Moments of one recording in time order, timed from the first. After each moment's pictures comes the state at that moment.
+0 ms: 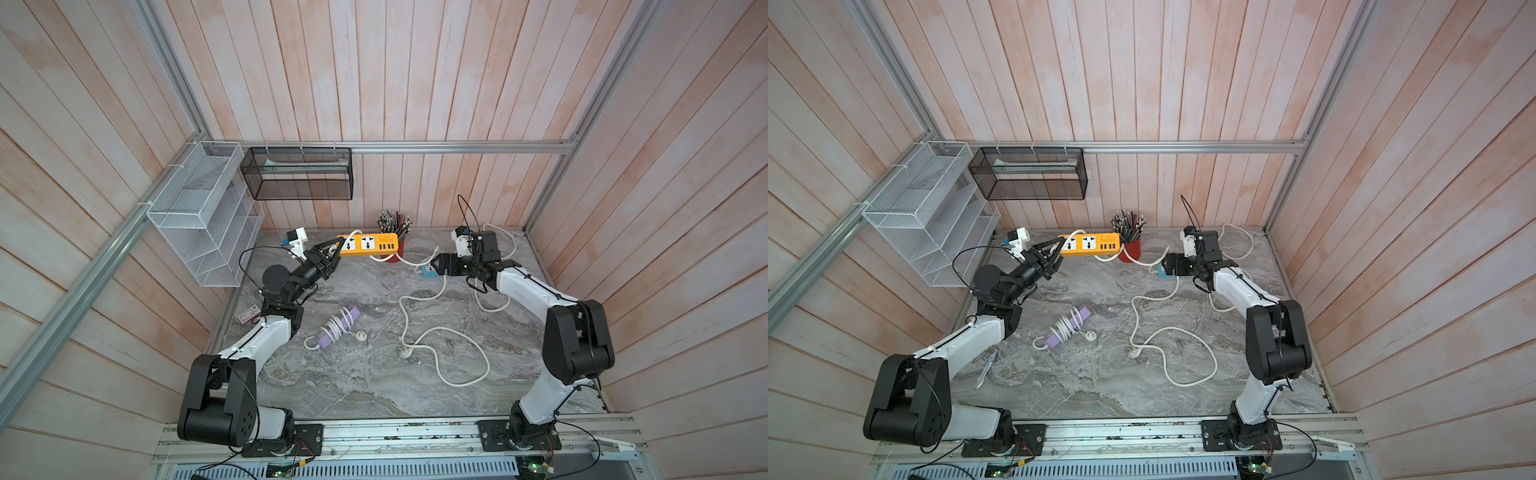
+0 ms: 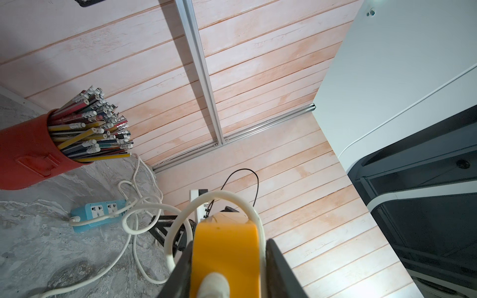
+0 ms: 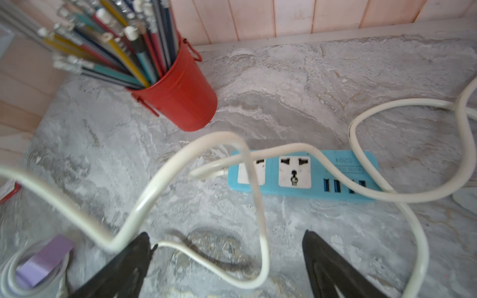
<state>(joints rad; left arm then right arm) -0.12 1.40 0.73 0.99 0.68 -1.44 0.25 1.69 1.20 -0.21 -0.30 0.20</state>
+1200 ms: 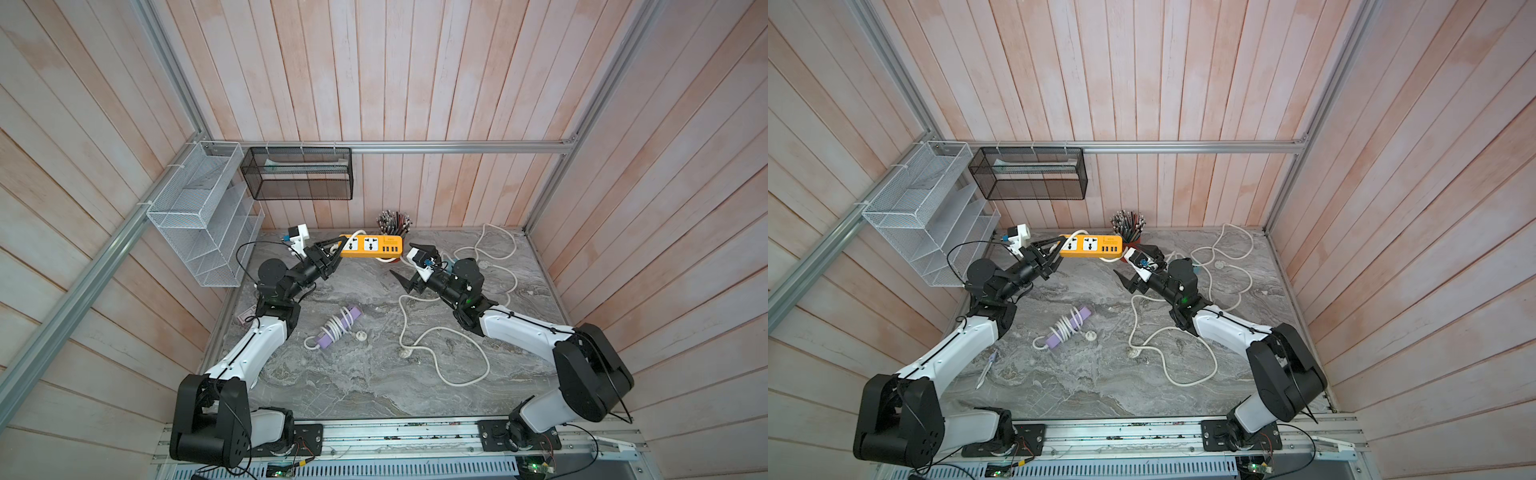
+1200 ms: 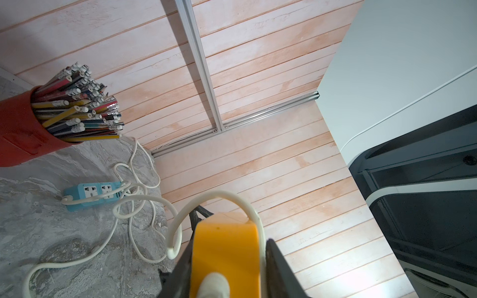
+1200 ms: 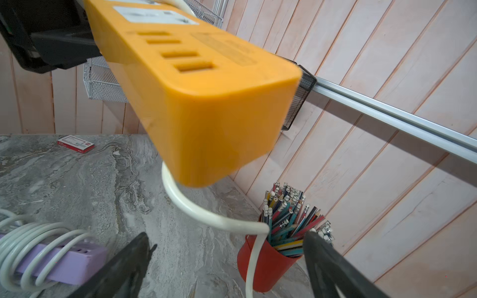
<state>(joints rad) -0.13 1.30 0.79 0.78 0.73 -1.43 0.61 1.56 0.89 0.70 -0.30 -0.37</state>
